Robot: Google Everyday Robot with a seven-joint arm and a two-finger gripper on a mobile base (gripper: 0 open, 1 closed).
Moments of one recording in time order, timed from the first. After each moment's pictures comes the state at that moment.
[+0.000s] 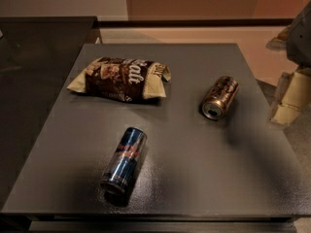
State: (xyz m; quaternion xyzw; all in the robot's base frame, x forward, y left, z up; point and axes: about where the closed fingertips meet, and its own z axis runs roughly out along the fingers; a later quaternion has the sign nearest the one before) arm 0.438 -0.217 0.976 -0.60 0.78 -0.03 0.16
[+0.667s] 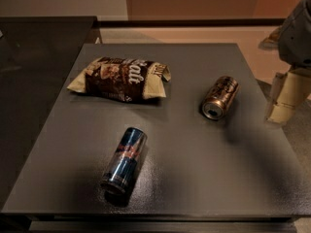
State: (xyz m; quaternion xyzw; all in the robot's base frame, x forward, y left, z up) arm 0.447 -0.214 0.970 -0.62 0.77 -0.04 0.15
